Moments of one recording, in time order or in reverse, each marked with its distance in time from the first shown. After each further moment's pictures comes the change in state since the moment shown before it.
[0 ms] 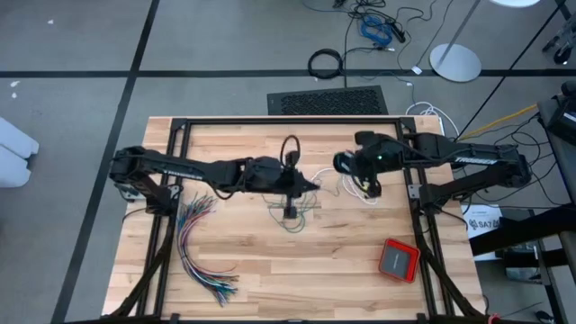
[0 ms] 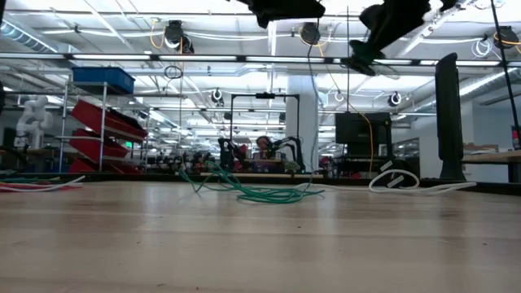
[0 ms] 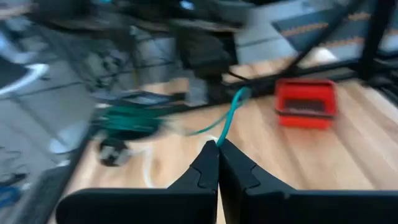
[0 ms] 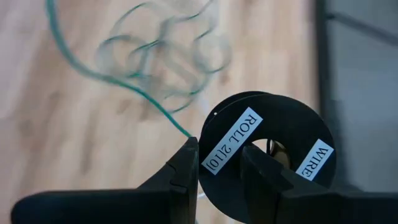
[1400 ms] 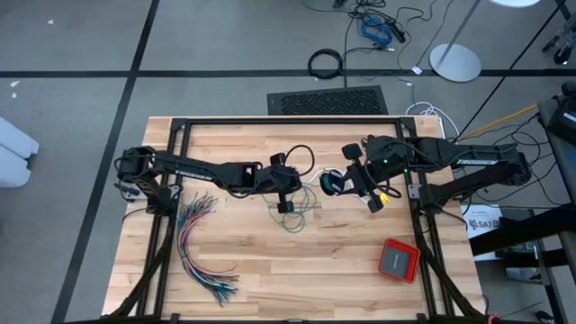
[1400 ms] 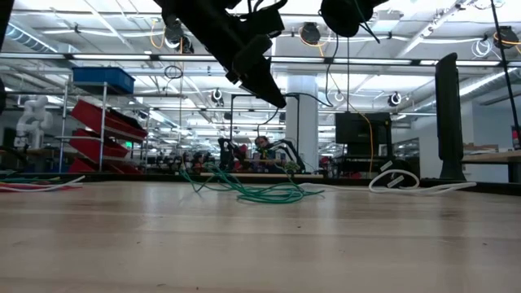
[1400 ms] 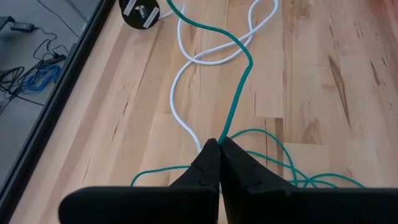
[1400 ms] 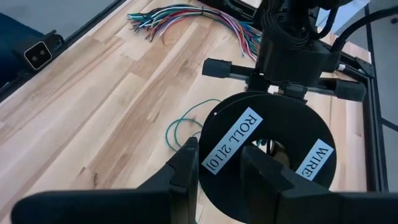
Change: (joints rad) left arm 0.048 0.066 -0.092 -0.225 -0.205 -0.140; right arm 0.069 -0.005 0.000 0.193 -0.310 -0.091
